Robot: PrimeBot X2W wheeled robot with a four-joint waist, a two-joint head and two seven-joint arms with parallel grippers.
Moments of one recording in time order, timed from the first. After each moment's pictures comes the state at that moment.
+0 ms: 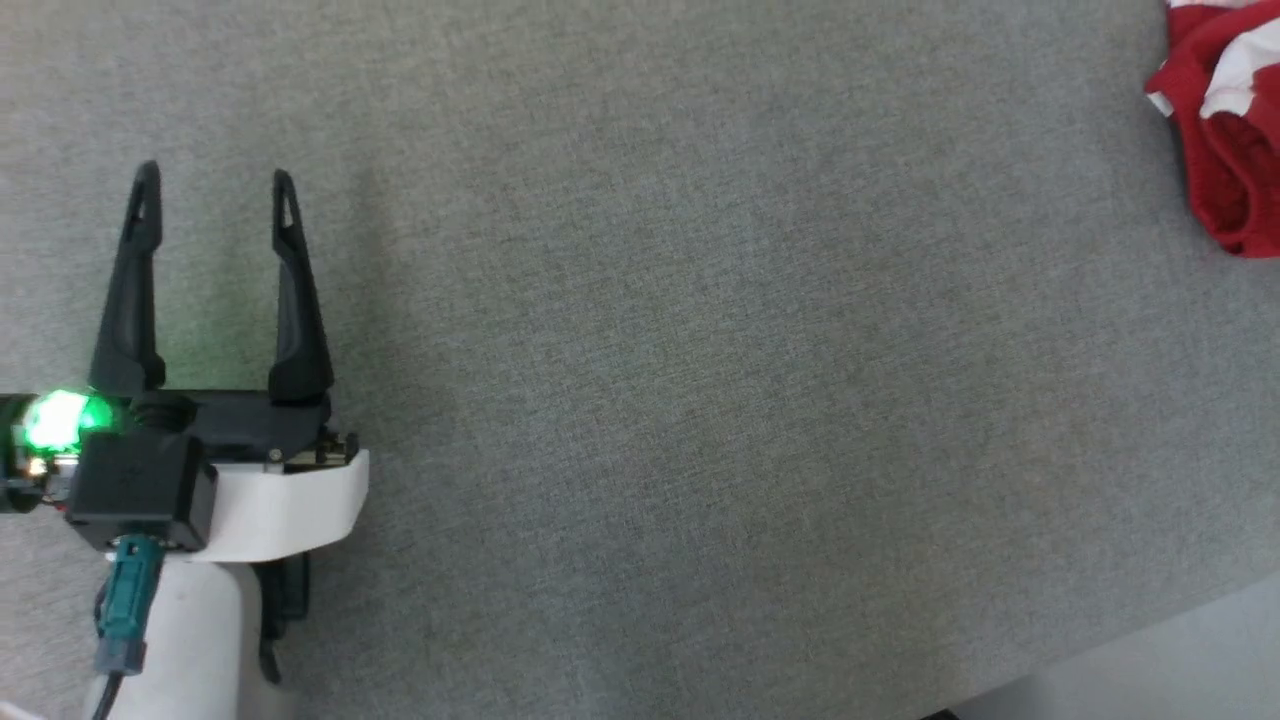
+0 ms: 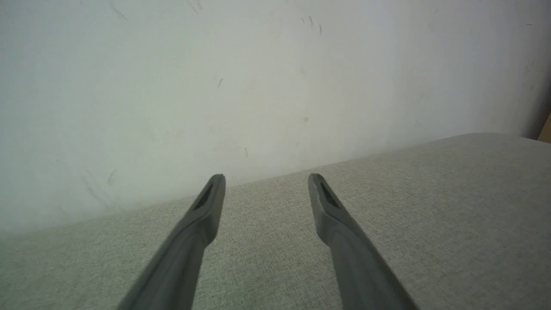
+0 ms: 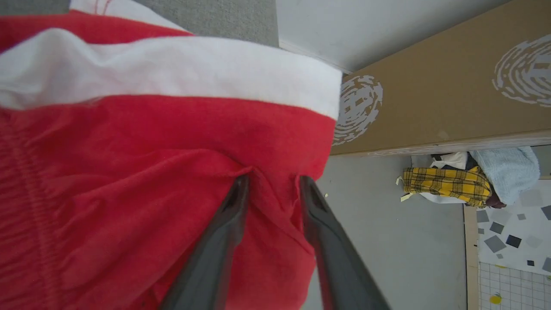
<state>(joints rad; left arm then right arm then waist) -0.23 0.24 -0.04 -0.26 0.02 0.13 -0.26 -0.91 -0.72 0.39 0.78 0.35 0.13 0.18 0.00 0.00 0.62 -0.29</state>
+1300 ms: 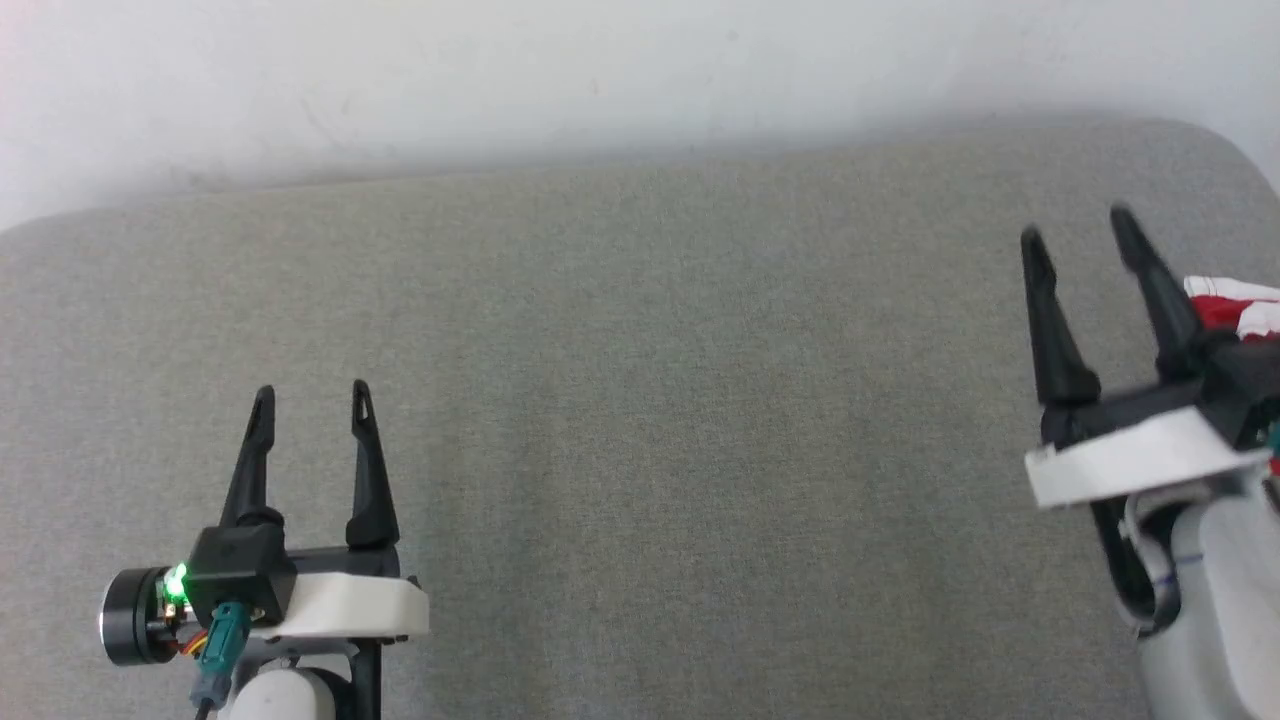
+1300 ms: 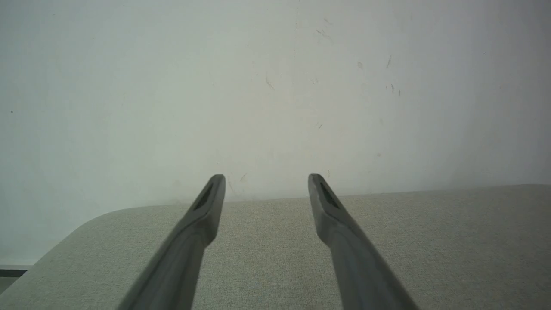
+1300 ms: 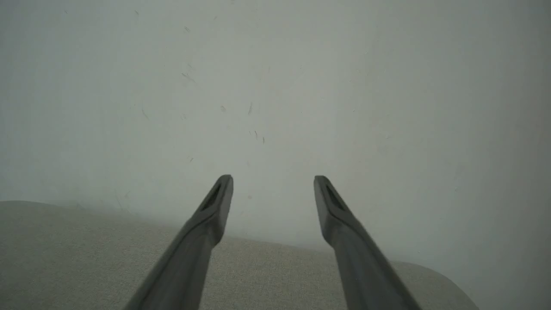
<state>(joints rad) -0.04 0.10 -0.01 -0.05 -0.05 0.11 -0.26 -0.33 -0.20 0.04 0.14 0.15 0.13 -0.26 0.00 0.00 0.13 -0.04</state>
